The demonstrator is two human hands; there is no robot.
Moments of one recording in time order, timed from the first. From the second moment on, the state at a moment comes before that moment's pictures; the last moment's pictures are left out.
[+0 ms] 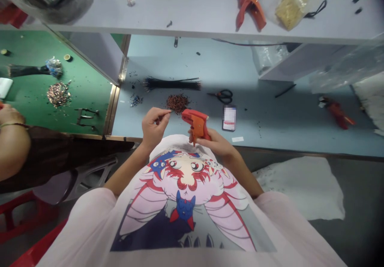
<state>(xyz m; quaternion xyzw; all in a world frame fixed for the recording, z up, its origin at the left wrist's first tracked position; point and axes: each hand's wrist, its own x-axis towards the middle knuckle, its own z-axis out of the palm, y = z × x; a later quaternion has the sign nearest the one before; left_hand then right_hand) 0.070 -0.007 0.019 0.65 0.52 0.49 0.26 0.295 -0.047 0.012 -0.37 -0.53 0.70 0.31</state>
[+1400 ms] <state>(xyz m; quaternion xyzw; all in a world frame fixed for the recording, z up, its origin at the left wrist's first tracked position) 0.070 -0.012 0.015 0.71 0.53 0.41 0.23 0.275 -0.047 -0.006 -0.39 -0.47 0.73 0.30</state>
